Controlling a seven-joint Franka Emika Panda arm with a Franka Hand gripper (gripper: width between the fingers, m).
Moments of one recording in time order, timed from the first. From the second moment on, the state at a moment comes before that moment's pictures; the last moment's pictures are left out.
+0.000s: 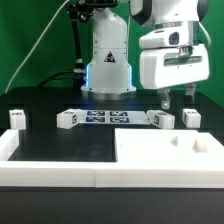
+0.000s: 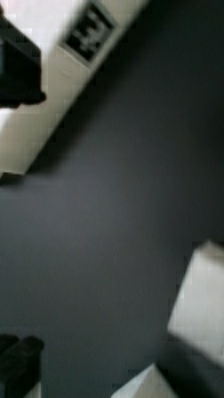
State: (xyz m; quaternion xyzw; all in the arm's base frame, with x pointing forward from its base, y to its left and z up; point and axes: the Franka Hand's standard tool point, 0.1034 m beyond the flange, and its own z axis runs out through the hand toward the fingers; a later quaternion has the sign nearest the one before) arm 0.421 0.129 0.060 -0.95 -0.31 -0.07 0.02
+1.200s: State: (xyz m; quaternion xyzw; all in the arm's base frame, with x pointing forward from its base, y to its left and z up) arm 0.393 0.163 0.051 -1.00 0.03 0.02 0.05
